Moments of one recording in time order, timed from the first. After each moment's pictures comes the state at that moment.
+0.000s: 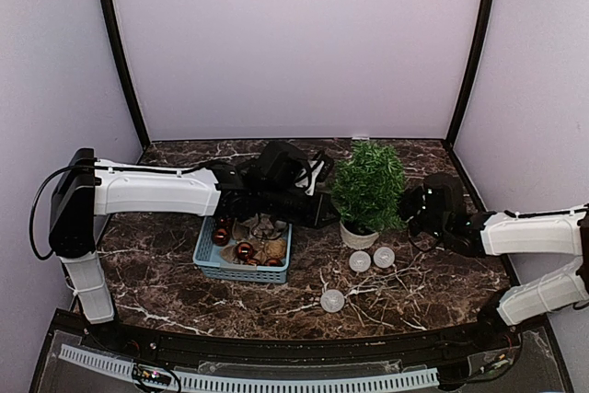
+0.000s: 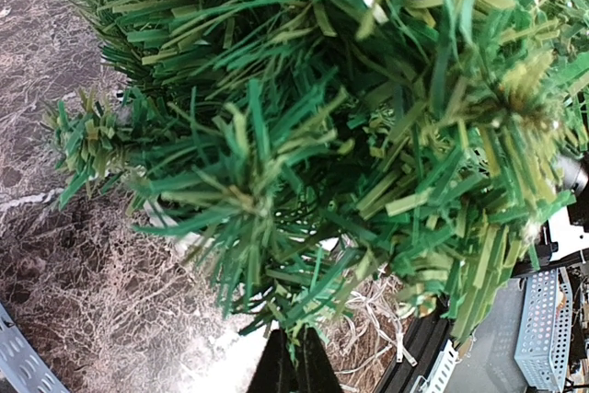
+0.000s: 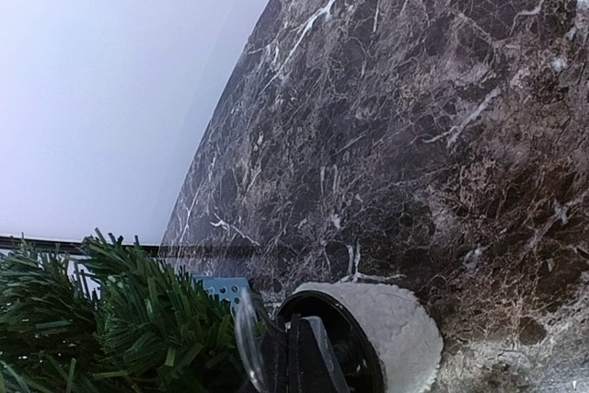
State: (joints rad) left arm -1.01 1.85 1.39 -0.16 0.21 -0.57; right arm 0.62 1.23 0.49 0.27 0.23 1.31
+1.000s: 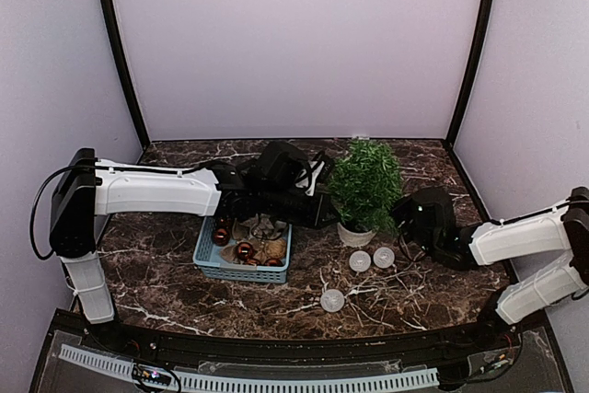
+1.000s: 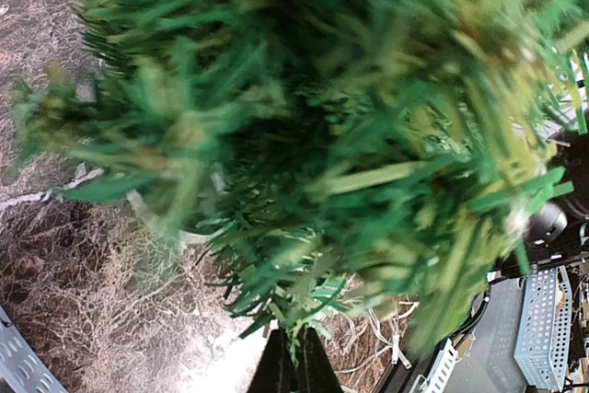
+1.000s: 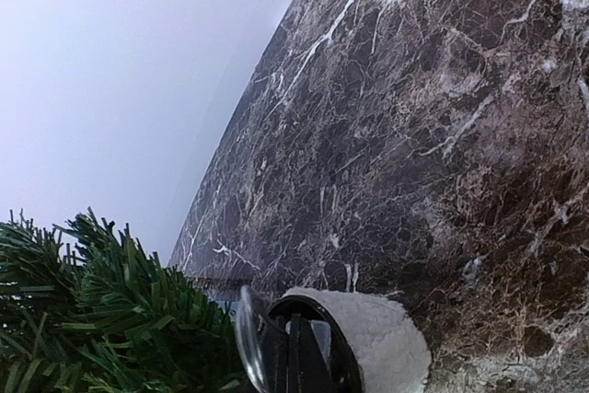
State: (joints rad) left arm -1.01 1.85 1.39 -0.16 0.21 -0.57; right arm 0.73 1.30 0.42 0.47 0.45 1.34
